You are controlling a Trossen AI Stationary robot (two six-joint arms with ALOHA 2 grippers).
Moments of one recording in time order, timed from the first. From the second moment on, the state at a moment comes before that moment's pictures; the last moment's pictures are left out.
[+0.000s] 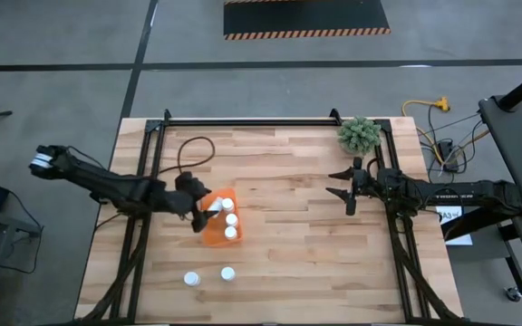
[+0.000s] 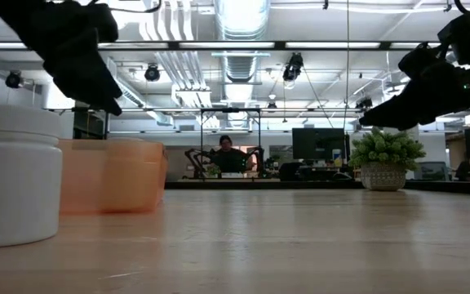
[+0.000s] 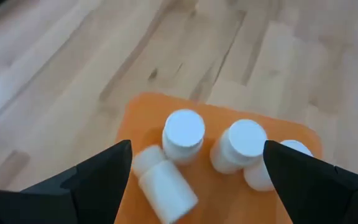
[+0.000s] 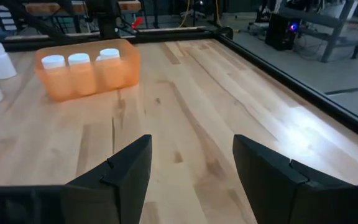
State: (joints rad) left arm -0.27 0.97 0.65 -0.49 -0.42 -0.60; right arm -0.16 0.48 0.01 0.24 0.08 0.04
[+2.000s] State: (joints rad) left arm -0.06 1.53 0.89 -0.82 -0.05 -0.83; right arm -0.16 0.48 0.01 0.27 0.08 -0.05
